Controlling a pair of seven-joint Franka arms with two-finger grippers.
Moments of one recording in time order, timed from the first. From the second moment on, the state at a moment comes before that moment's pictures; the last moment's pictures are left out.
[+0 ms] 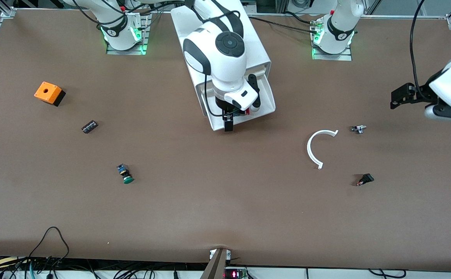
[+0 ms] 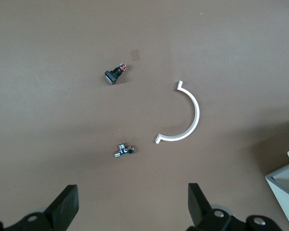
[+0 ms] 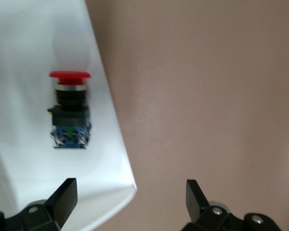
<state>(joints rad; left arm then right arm) 0.05 0.01 -0.08 -1.66 0.02 1.65 0.10 0.88 0.63 -0.10 -1.23 -0.09 1.94 -0.81</state>
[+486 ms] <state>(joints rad) 0.05 -0.09 -0.08 -1.77 0.02 1.67 0.10 0.88 0.56 -0.24 -1.15 -0.09 1.90 -0.79</state>
